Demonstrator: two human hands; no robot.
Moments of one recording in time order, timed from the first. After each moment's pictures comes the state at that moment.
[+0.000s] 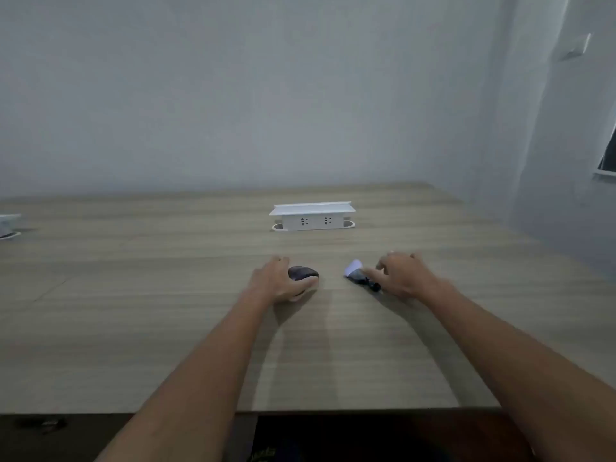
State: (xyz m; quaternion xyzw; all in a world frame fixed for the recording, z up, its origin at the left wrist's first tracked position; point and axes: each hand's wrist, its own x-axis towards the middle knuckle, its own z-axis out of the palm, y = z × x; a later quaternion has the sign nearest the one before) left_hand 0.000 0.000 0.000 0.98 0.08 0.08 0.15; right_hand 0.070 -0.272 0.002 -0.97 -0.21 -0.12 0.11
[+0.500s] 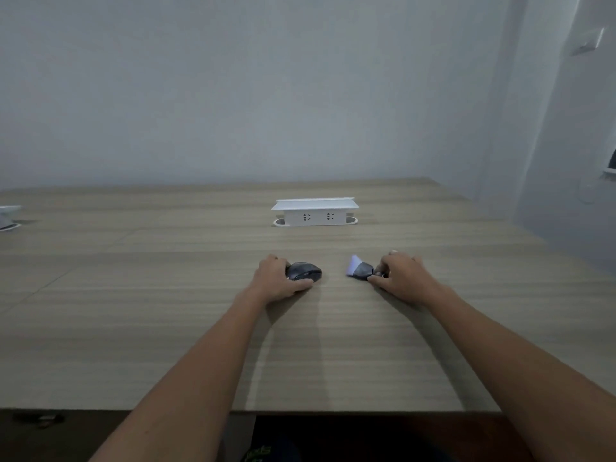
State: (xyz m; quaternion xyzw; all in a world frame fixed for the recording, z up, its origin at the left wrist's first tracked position) left_hand 0.014 0.018 -0.017 0.96 0.06 0.09 0.26; right_hand 0.076 -0.271 -0.012 -0.95 -0.23 -0.14 0.18
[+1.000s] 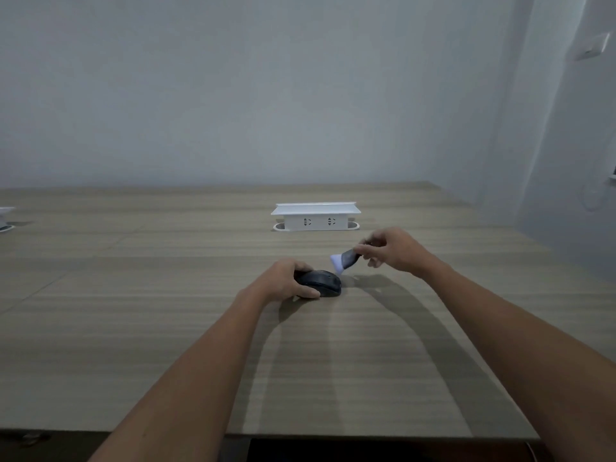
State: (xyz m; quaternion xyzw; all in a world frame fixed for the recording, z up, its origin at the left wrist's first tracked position) left_hand 0.029 0.015 -0.002 0.93 -0.07 0.02 0.35; right_hand 0.098 -0.246 0.046 -0.85 -0.29 -0.02 0.43
